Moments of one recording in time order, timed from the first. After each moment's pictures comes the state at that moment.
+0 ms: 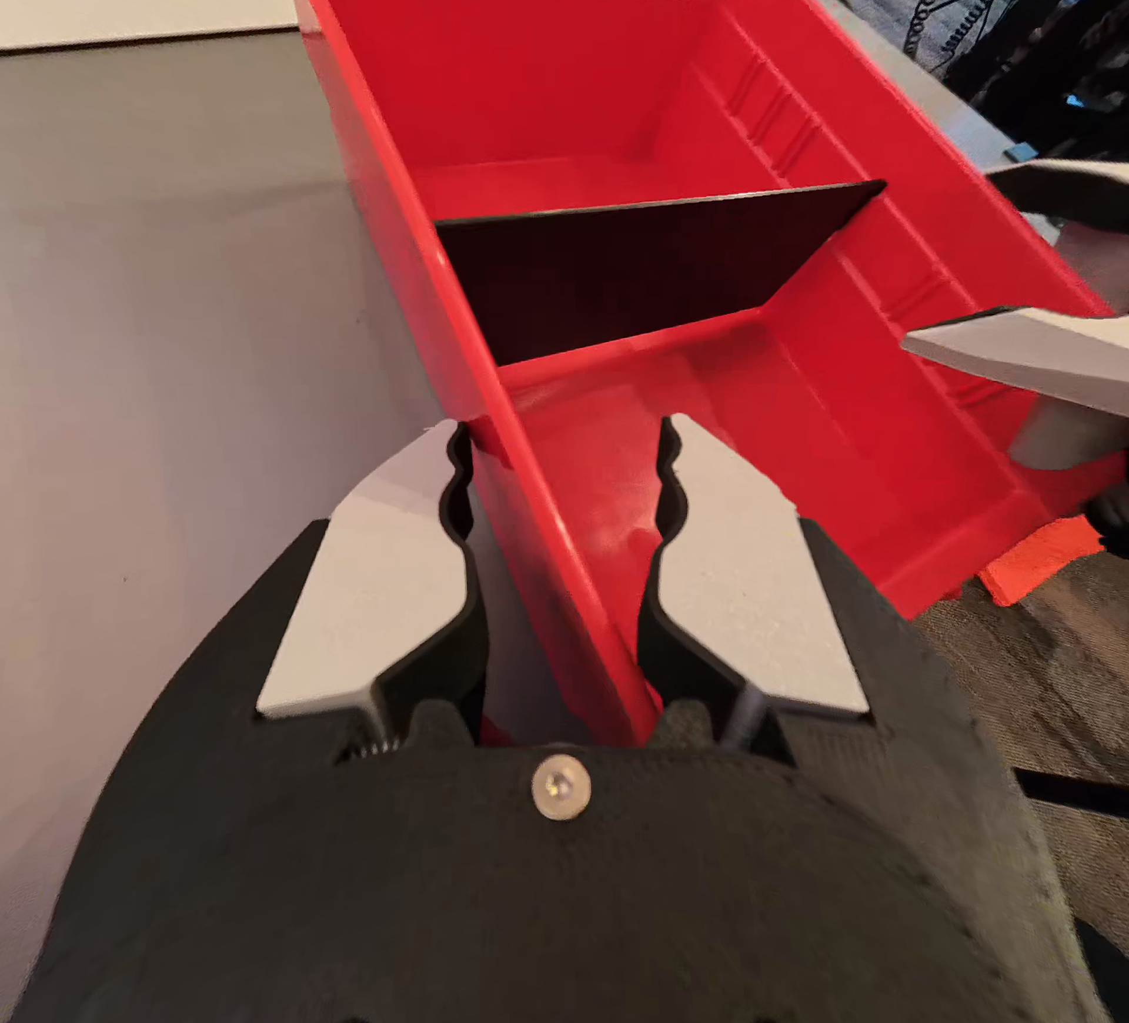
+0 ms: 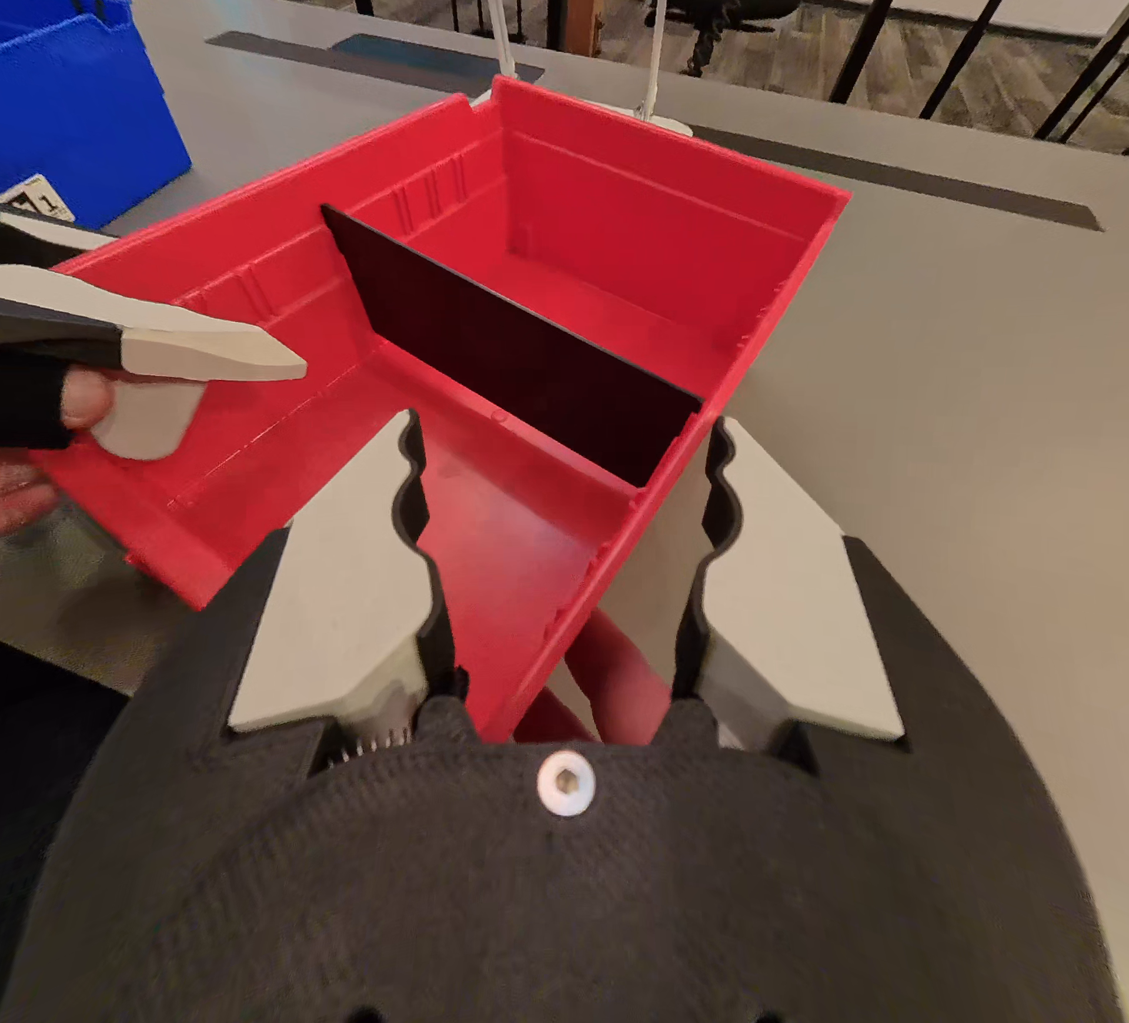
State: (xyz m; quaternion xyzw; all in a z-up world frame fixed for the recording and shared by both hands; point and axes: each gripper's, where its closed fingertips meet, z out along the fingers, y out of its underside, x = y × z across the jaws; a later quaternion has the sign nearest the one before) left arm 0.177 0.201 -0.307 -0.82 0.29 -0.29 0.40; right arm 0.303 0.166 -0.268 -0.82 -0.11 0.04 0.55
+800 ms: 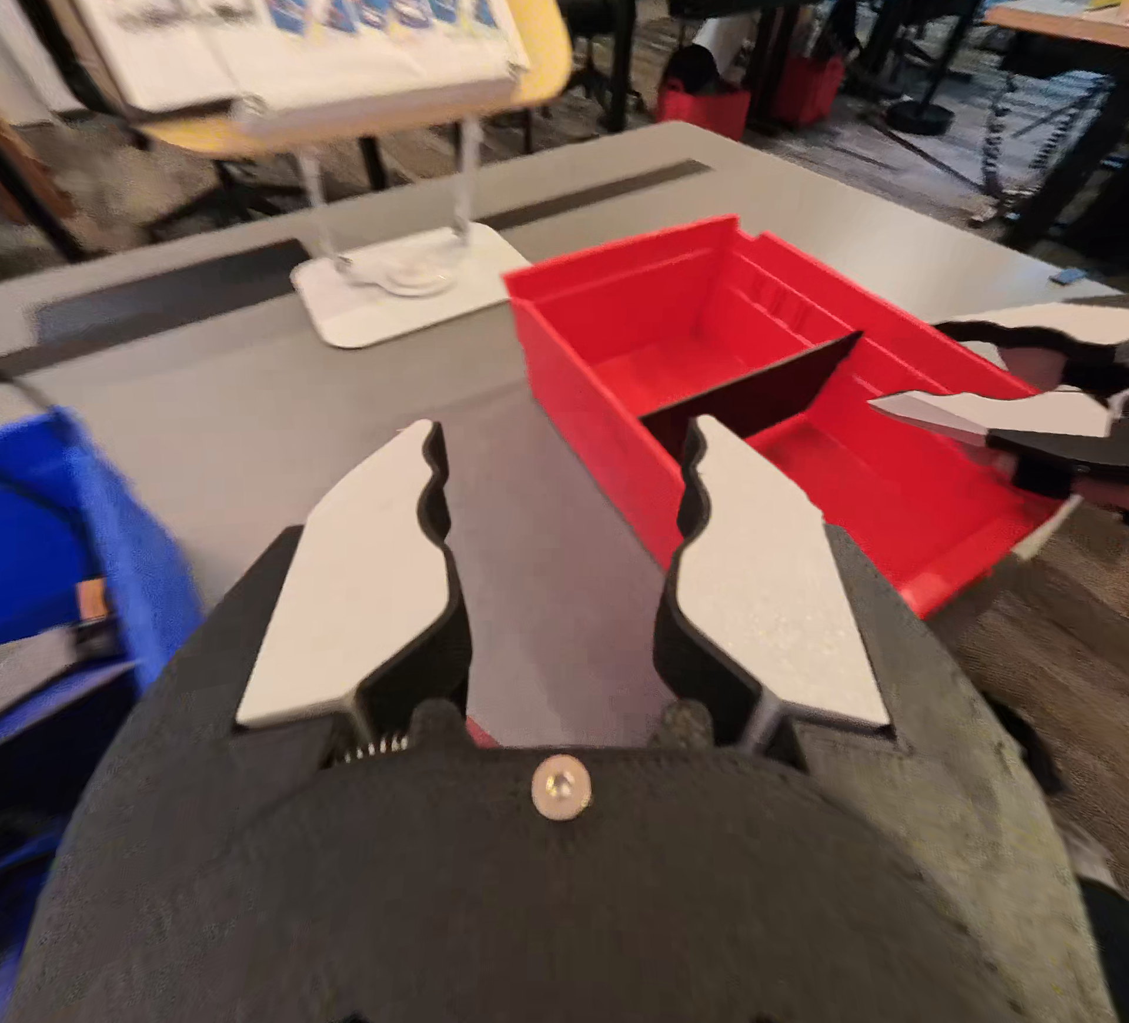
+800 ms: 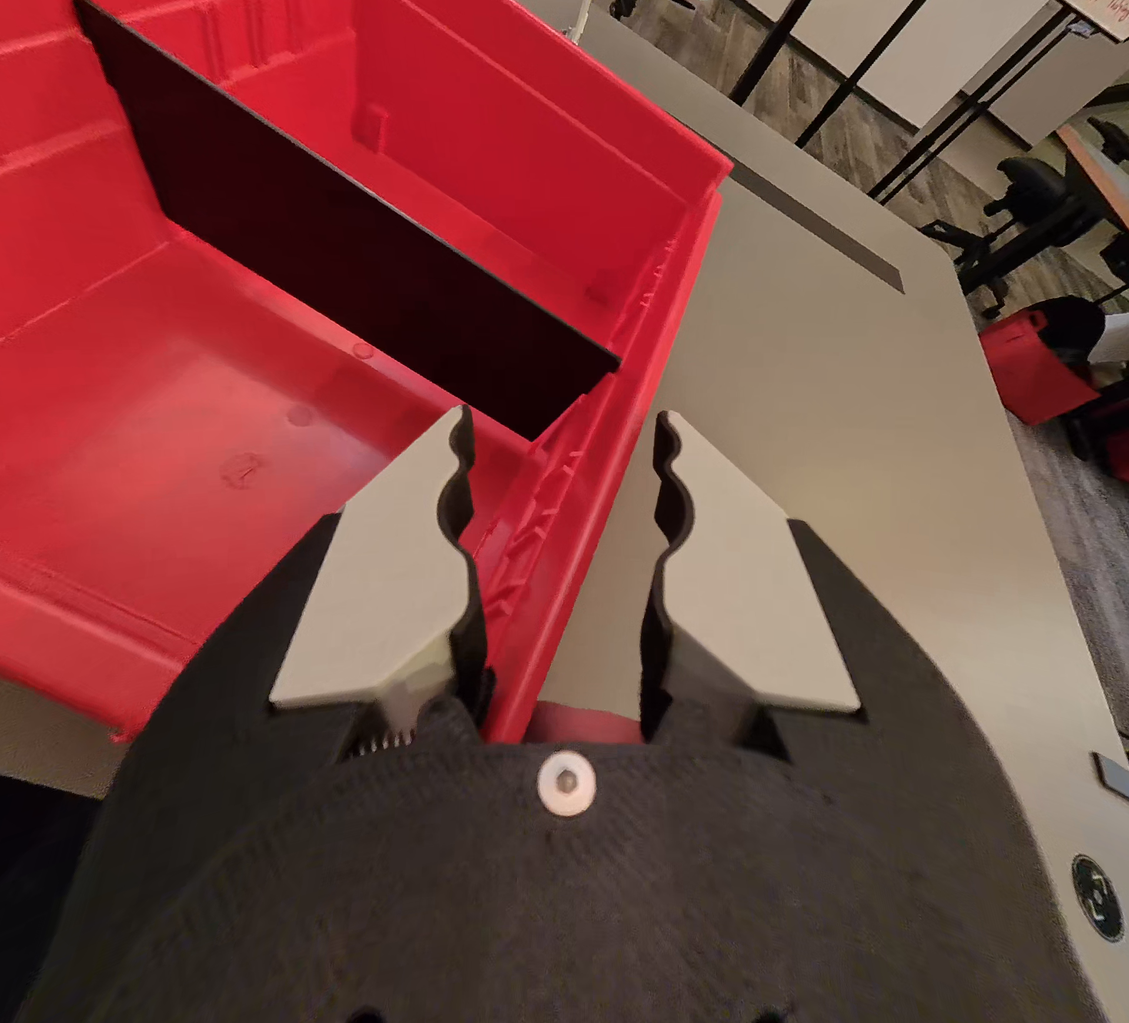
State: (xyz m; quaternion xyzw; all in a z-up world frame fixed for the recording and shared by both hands) left arm 0.089 0.207 -0.192 -0.76 0.28 -0.22 0.55; right arm 0.341 0.176 -0.280 -0.83 -0.18 -0.12 0.52
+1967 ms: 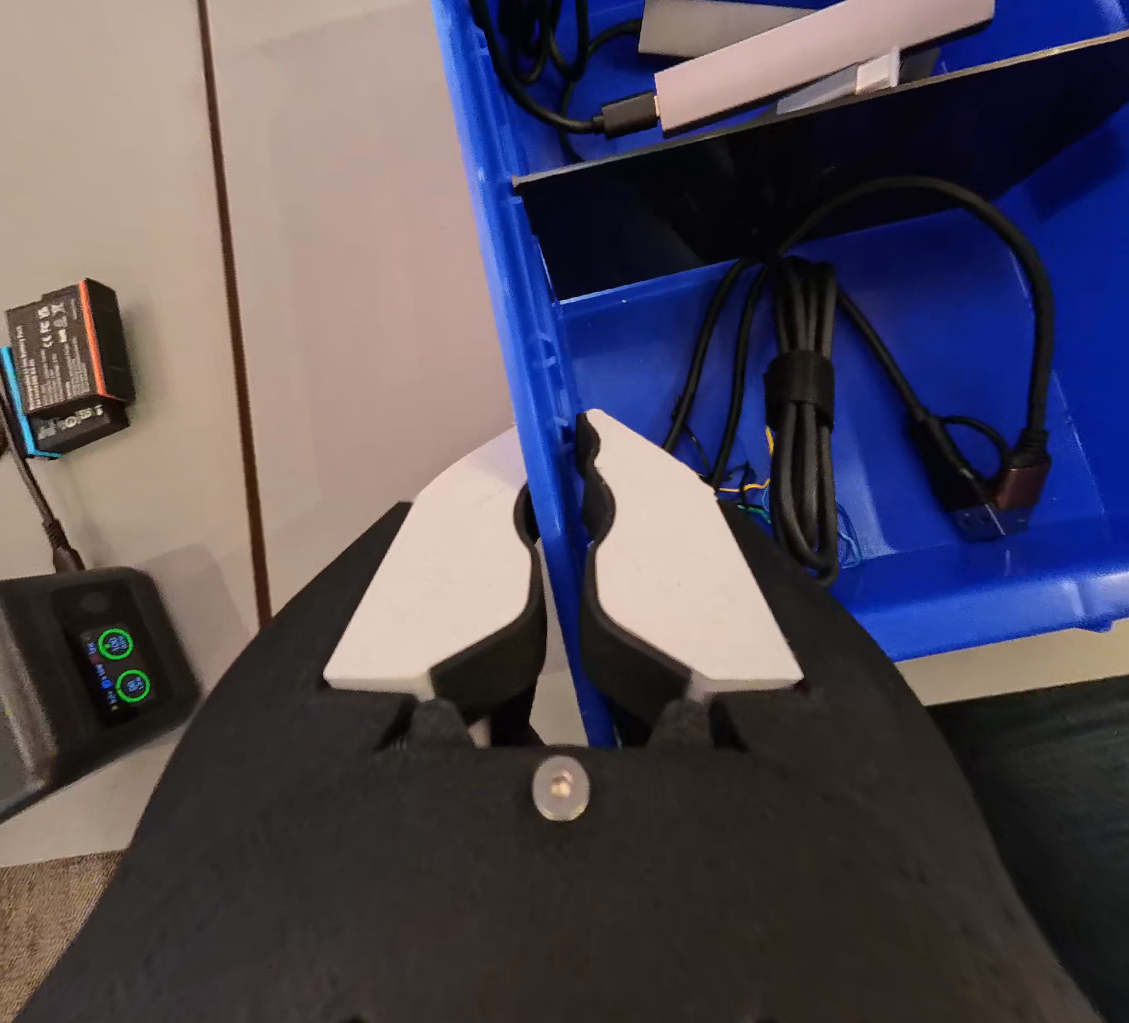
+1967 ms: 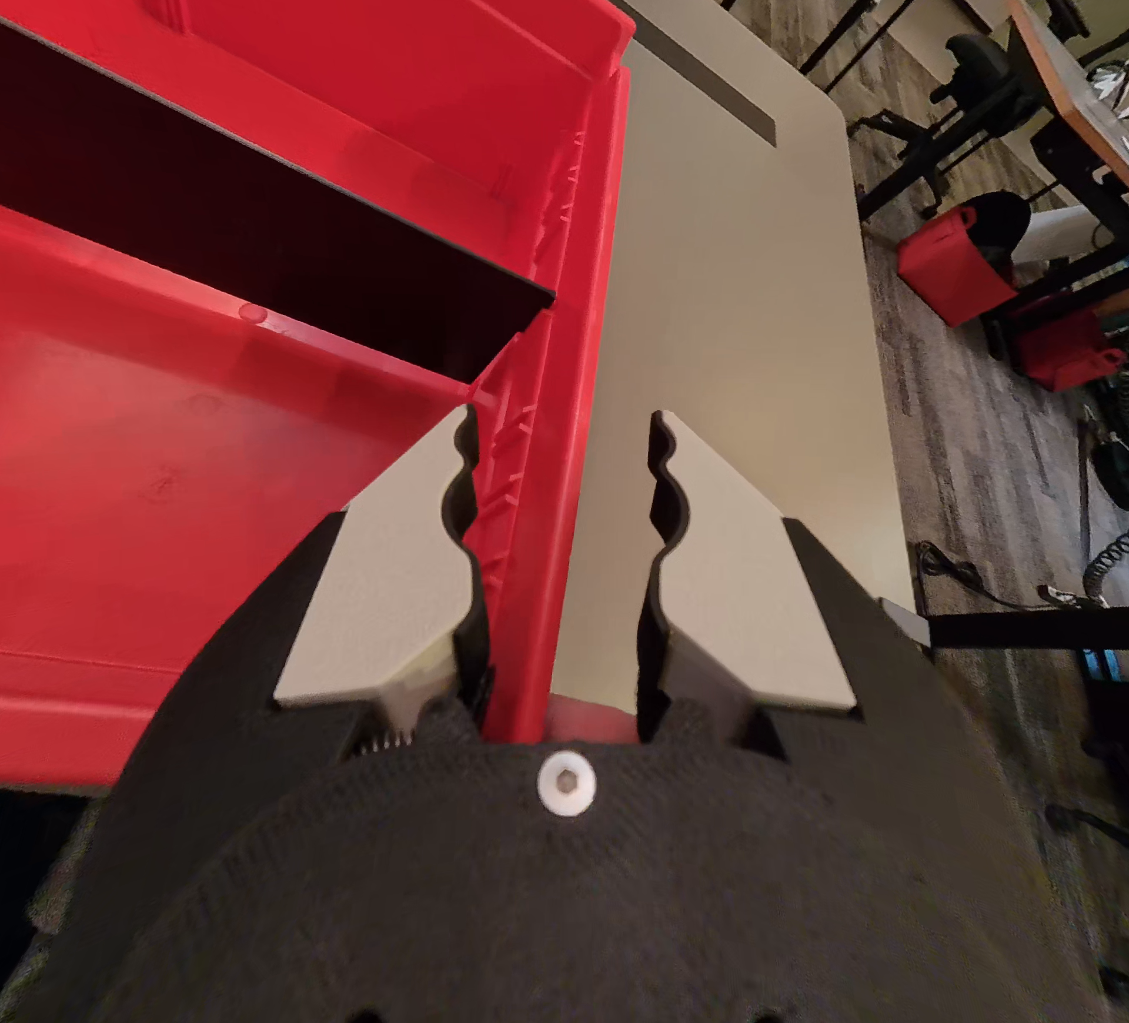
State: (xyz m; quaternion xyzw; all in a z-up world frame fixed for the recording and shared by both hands) left arm -0.285 0.222 -0.313 -0.93 0.14 -0.02 0.34; right arm 0.486 0.158 -0.285 -0.86 -0.15 -0.18 0.46
